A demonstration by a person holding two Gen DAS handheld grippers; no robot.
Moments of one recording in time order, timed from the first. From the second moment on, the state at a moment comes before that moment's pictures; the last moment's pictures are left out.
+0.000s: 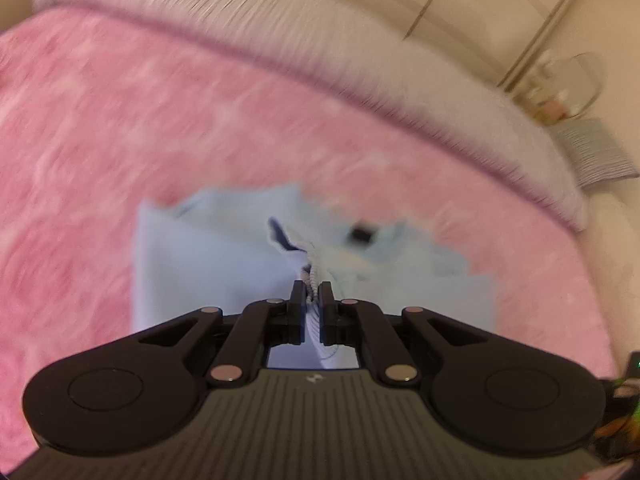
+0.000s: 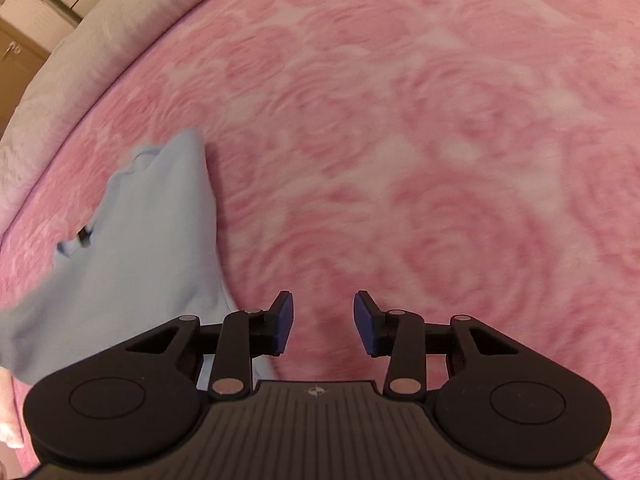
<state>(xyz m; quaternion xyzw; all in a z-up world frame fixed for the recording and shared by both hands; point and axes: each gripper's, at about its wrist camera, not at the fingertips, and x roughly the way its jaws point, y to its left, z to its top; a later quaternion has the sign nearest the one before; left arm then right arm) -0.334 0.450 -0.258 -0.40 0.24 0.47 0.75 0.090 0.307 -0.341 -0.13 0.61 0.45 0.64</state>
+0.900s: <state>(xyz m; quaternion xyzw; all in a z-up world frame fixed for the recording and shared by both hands) -0.322 0.465 -0.328 -0.37 0.40 0.44 0.72 0.003 0.354 -0.342 -0.21 0.55 0.51 0.62</state>
